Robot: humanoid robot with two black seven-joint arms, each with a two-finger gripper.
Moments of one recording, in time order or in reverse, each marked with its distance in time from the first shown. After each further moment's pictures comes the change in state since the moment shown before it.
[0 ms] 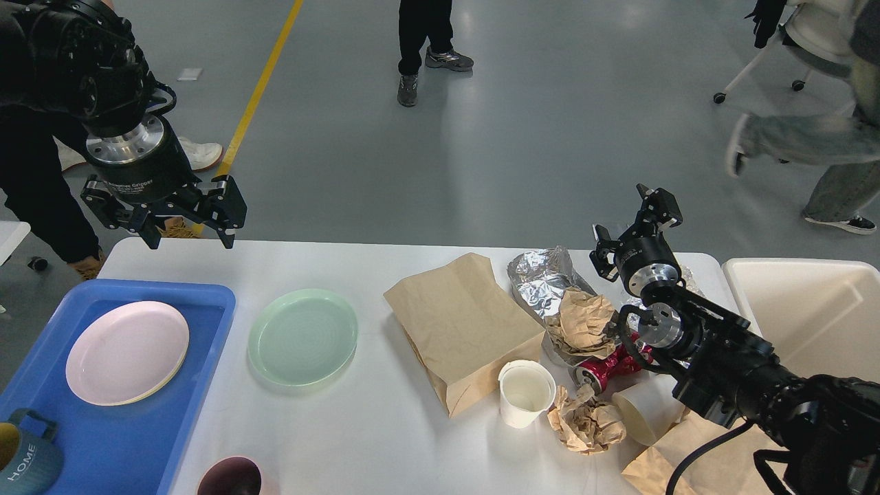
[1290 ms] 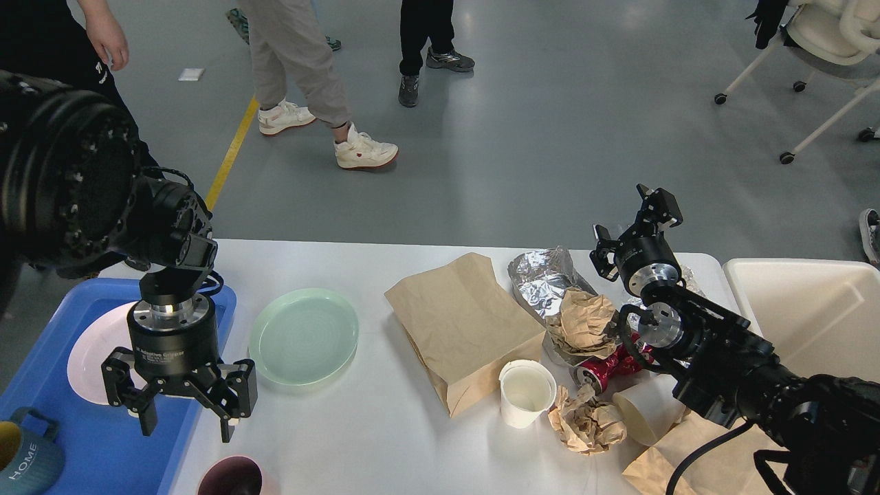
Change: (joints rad) left arm 0.229 -0.178 -0.021 -0.271 0.017 0.000 0.012; right arm 0.000 0.000 0.000 0.000 0.000 0.000 0.000
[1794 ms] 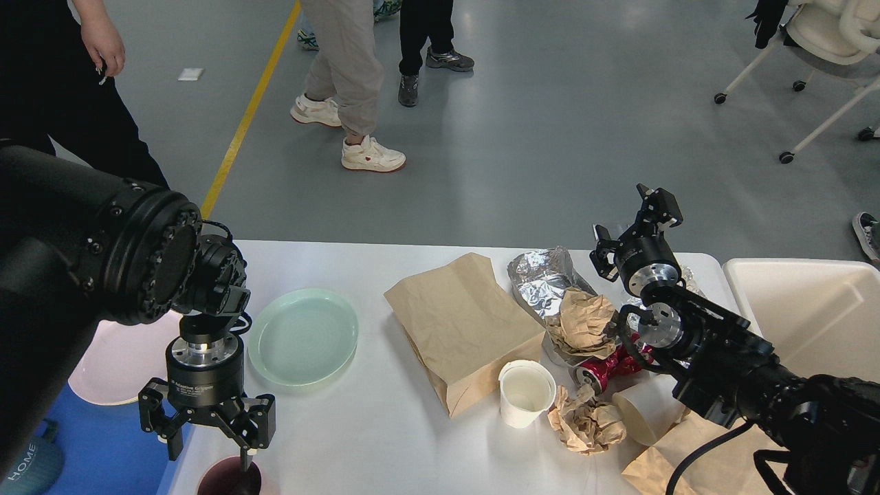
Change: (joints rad) left arm 0.213 -0.052 -0.001 0.170 0.000 0.000 -0.001; right arm 0.000 0.000 0.000 0.000 0.000 0.000 0.000
